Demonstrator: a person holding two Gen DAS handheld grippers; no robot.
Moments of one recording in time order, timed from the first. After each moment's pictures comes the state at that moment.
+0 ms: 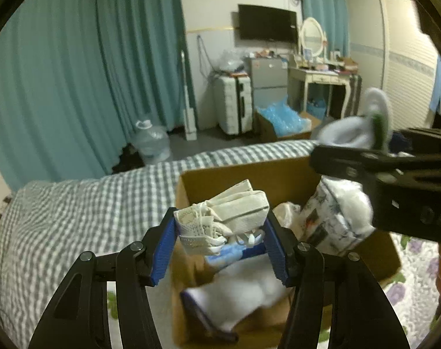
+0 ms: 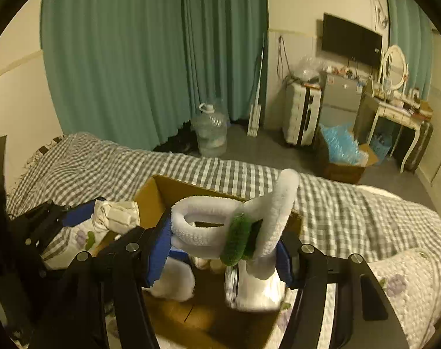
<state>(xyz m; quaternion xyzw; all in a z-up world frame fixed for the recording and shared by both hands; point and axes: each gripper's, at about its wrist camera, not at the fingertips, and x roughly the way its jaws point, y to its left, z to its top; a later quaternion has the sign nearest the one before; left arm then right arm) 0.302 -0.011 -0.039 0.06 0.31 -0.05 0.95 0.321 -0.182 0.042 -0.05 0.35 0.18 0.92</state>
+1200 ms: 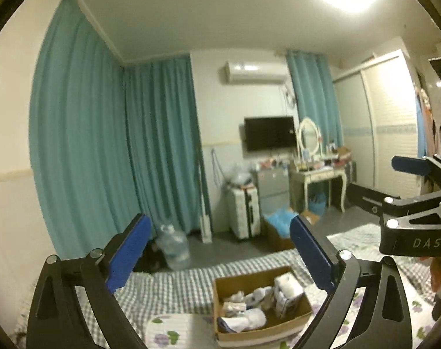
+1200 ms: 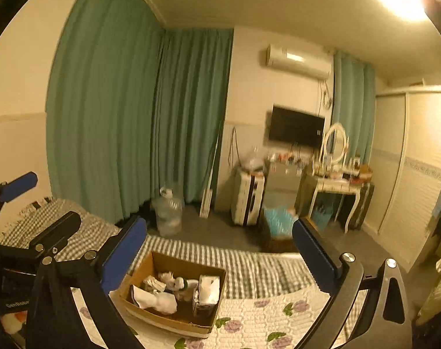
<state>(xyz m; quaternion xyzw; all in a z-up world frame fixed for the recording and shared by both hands) 0.086 -0.004 0.174 0.06 0.05 -0.04 1.00 0.099 -0.219 0.252 -0.07 0.12 0.07 0.99</state>
